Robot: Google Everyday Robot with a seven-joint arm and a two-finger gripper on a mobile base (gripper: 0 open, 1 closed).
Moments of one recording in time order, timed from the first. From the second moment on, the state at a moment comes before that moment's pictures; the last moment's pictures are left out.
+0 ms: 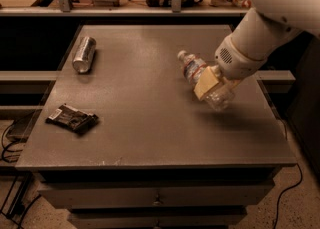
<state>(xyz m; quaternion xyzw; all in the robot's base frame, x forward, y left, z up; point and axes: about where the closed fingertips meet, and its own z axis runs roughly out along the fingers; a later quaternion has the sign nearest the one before) 0.533 -0.123 0.867 -0.22 0.96 0.13 0.12</state>
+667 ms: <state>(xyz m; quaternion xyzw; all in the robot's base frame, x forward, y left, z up) 0.558 -0.127 0.929 -0.28 0.93 0.10 0.20</state>
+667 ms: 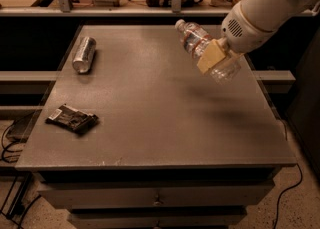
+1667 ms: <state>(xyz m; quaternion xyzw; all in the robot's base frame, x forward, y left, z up) 0.578 -0.080 0.935 -0.29 0.92 0.15 0.22</state>
